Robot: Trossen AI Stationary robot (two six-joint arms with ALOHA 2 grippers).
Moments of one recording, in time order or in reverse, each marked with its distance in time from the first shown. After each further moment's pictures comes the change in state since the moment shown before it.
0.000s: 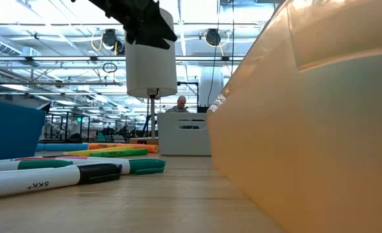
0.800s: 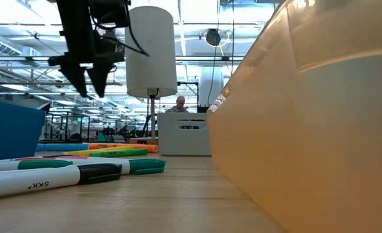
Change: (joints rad) left arm 0.110 0.003 0.000 -0.897 -0.114 -0.875; right arm 0.085 0.000 0.237 -0.175 -0.390 -0.058
